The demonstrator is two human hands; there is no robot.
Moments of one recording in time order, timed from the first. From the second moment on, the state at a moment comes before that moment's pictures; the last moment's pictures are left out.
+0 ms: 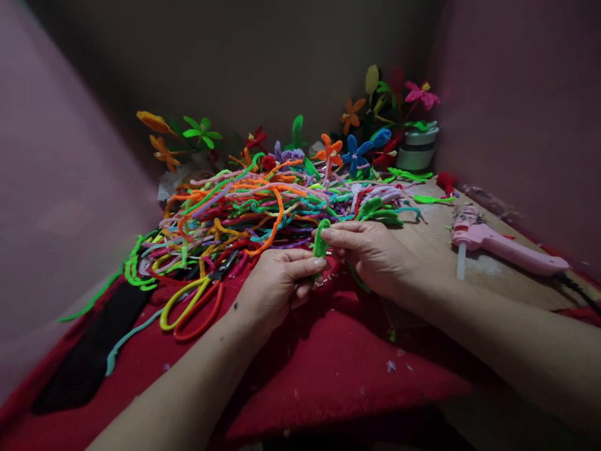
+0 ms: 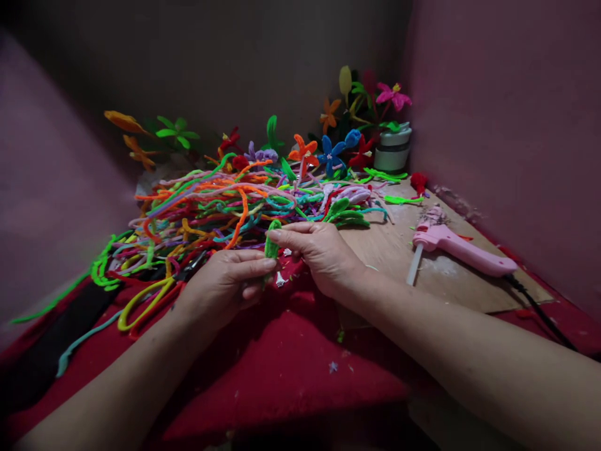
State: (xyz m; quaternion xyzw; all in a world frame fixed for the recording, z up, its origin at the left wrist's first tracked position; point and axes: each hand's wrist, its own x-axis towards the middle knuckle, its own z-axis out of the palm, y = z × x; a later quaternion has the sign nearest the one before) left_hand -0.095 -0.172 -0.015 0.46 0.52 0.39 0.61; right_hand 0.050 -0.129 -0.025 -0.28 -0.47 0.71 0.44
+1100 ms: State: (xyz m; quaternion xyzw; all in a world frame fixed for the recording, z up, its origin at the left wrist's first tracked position) left_hand -0.106 -0.169 -0.009 0.54 0.50 0.43 0.53; right_hand 0.051 -0.119 -0.023 -0.31 -0.39 0.72 0.48
